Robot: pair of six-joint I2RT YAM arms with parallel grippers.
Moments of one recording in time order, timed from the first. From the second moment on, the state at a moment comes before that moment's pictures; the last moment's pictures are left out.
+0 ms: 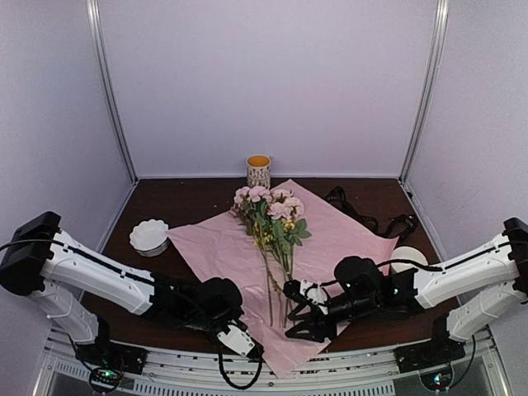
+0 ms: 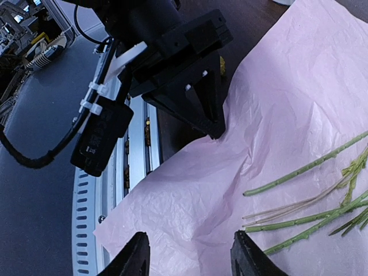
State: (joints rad) left arm -1.33 1.55 0.71 -0.14 -0.13 1.10; right arm 1.17 1.36 0.51 0.26 -0.36 0.09
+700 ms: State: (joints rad) left arm -1.17 1.48 0.74 -0.21 0.15 0.82; right arm 1.63 1.29 0.37 0.25 0.20 -0.38
